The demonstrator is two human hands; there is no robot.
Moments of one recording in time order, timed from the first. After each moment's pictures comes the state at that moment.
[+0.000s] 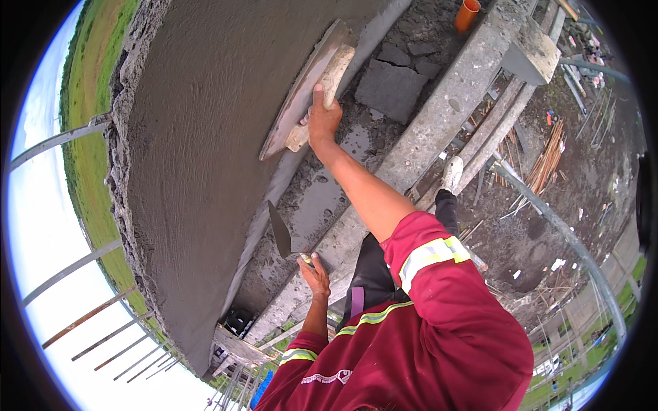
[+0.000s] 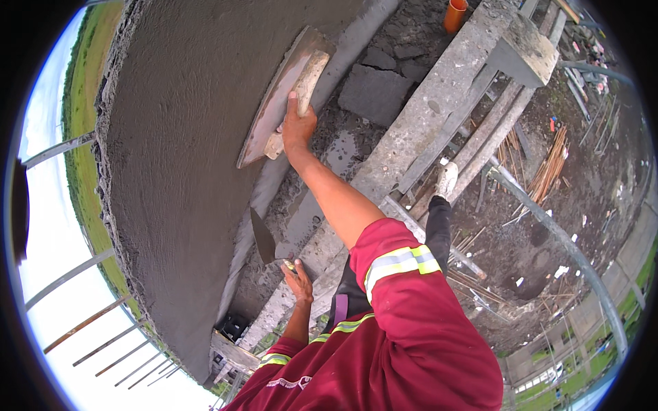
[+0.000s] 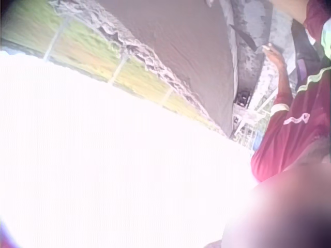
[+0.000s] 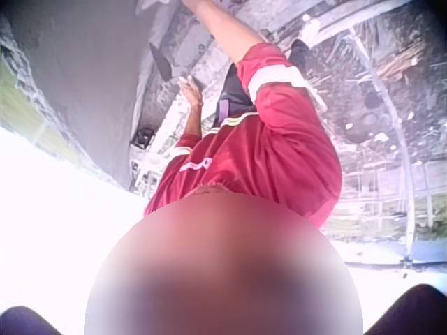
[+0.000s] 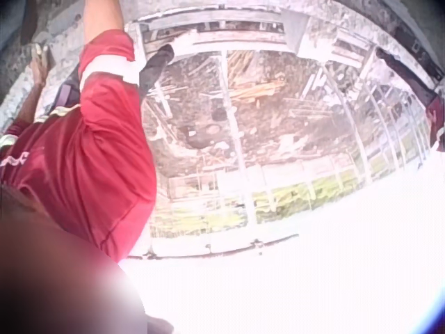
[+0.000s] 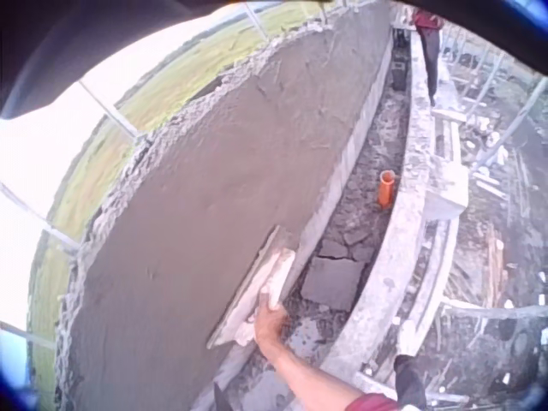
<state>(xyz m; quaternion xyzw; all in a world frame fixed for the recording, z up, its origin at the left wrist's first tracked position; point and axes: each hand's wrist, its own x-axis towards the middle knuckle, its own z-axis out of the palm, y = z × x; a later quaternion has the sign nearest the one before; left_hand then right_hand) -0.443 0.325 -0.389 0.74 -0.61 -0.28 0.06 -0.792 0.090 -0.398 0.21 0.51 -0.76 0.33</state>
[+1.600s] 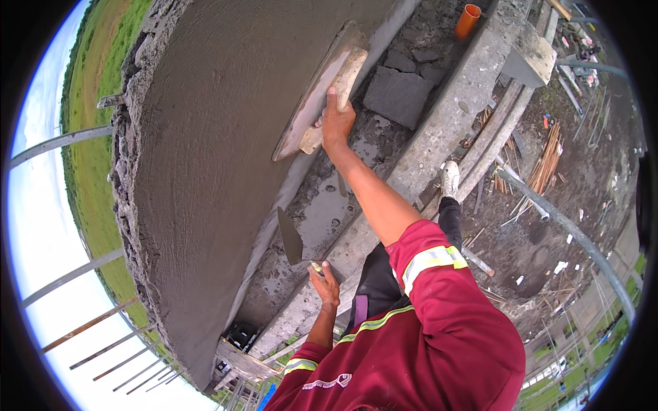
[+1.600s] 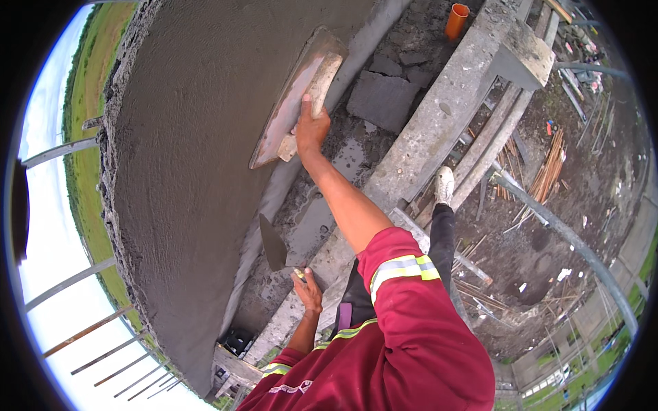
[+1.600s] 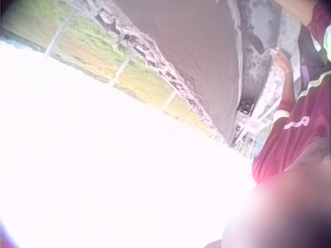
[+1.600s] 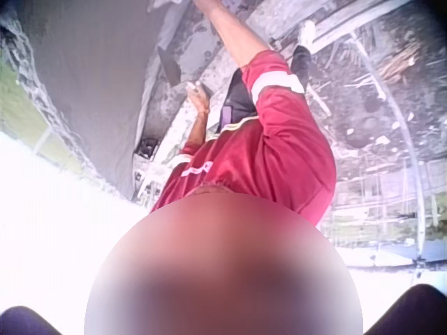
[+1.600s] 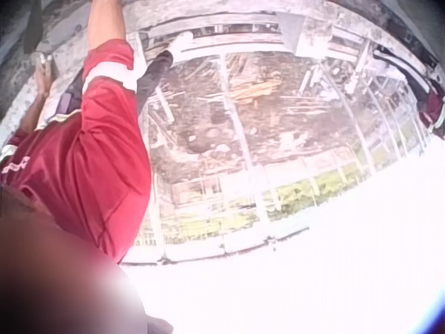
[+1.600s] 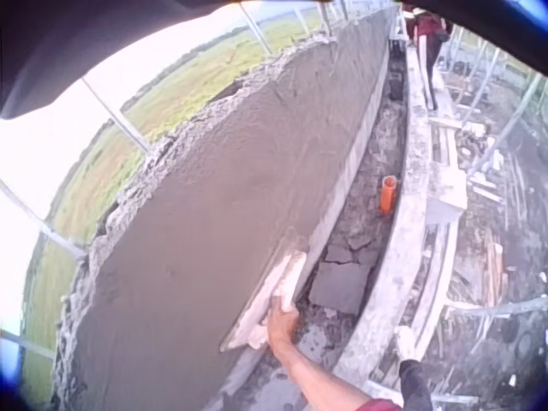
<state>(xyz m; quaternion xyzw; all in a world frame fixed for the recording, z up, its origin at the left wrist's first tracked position) -0.427 0.318 -0.394 0.70 -0.63 -0.34 0.06 -0.783 0.082 -0.408 0.20 0.51 -0.78 0.31</state>
